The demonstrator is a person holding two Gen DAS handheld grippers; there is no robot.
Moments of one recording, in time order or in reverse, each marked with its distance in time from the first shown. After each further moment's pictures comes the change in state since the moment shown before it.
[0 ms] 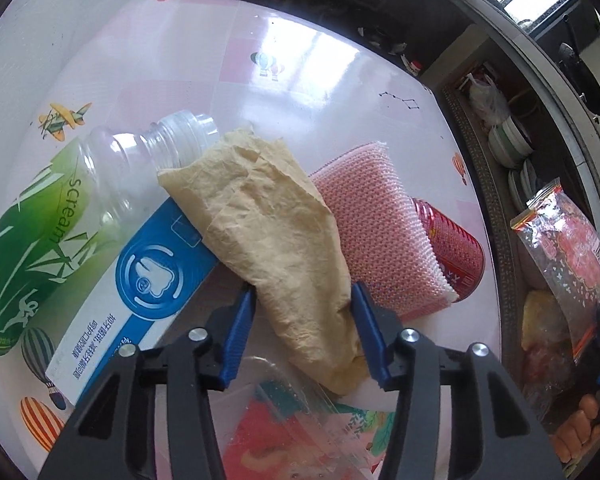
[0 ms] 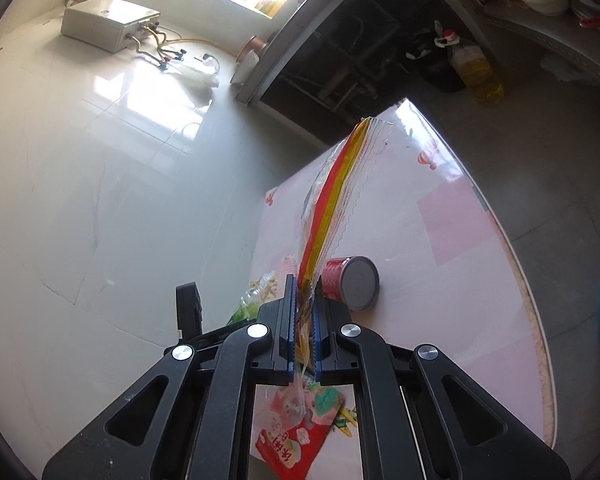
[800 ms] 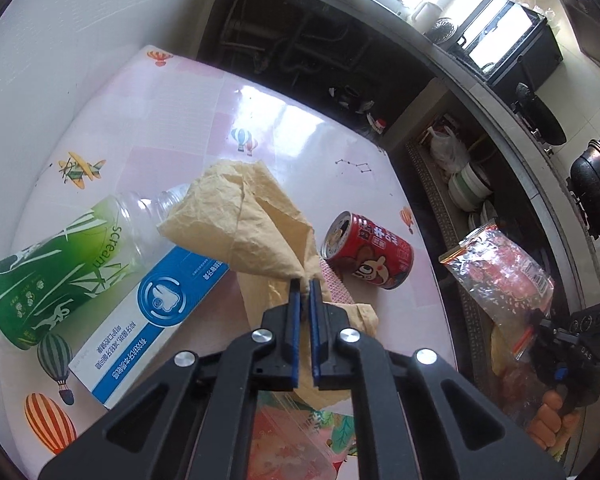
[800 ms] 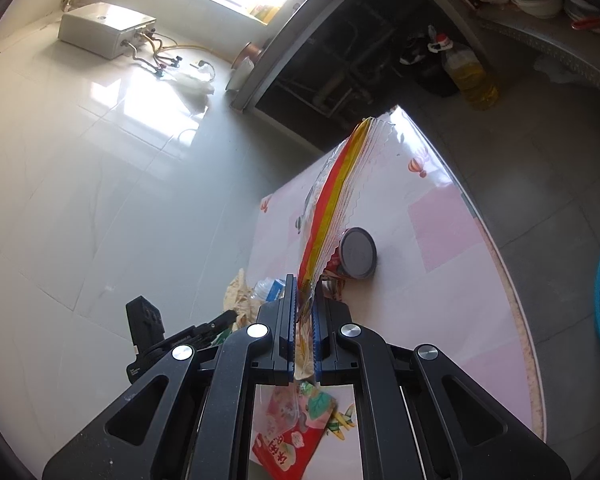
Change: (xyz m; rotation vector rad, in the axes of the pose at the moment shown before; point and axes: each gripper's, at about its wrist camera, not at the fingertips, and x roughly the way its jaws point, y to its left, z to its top) left arm -0.082 -0.007 -0.023 0.020 -0.234 -0.109; right arm -0.008 0.001 0.001 0.009 -0.024 -0.018
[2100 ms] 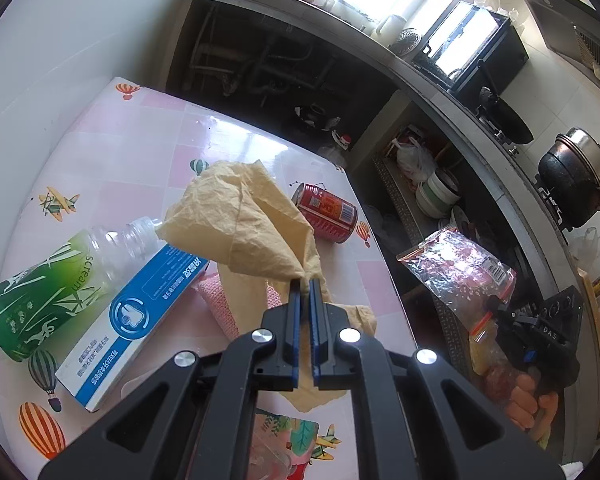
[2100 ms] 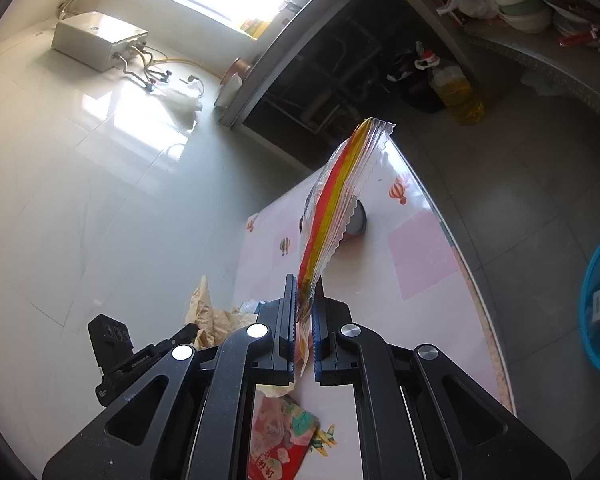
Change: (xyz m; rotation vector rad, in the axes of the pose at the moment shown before) left arm -0.016 -0.035 0.002 0.058 -0.061 -0.084; right arm -0.004 -0.008 0.011 0.002 -0.058 -0.053
